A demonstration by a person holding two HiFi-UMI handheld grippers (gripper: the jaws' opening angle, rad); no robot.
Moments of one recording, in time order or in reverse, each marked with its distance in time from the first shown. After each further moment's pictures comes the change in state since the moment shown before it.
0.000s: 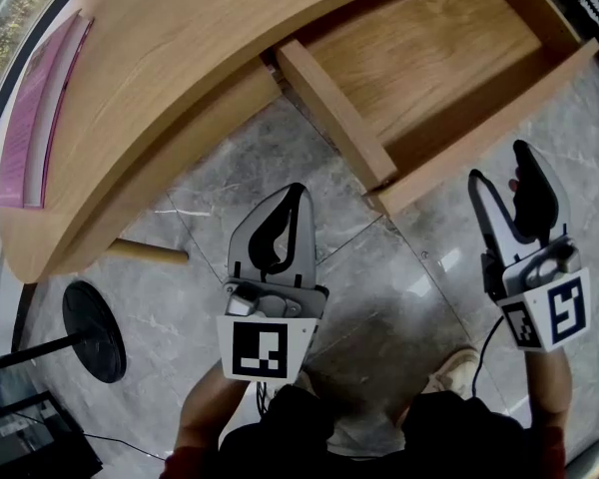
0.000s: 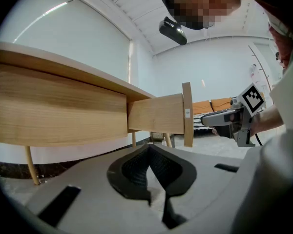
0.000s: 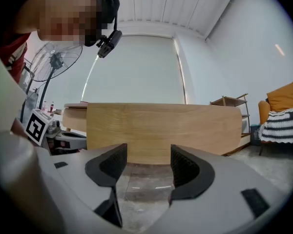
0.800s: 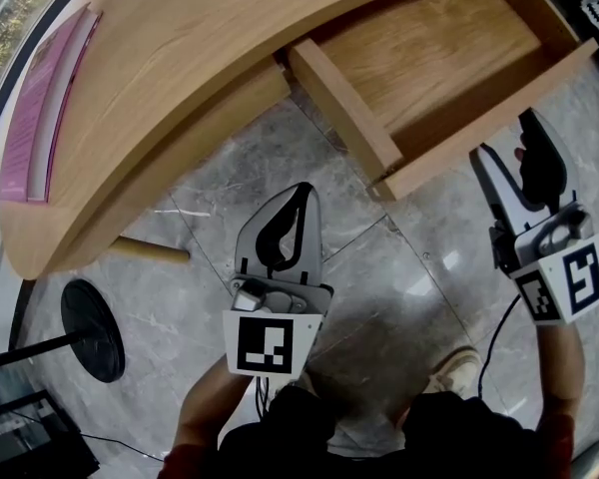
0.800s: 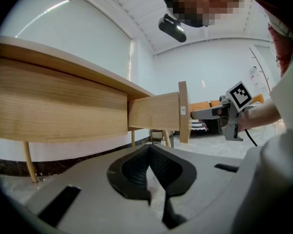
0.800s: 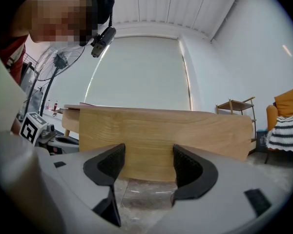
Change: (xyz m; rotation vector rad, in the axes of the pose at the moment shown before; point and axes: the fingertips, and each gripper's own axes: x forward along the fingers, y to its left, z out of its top) left arm 0.001 0.001 -0.003 -0.018 -0.001 -0.012; right arm 0.031 -0.004 0.027 -0.029 -0.036 0.058
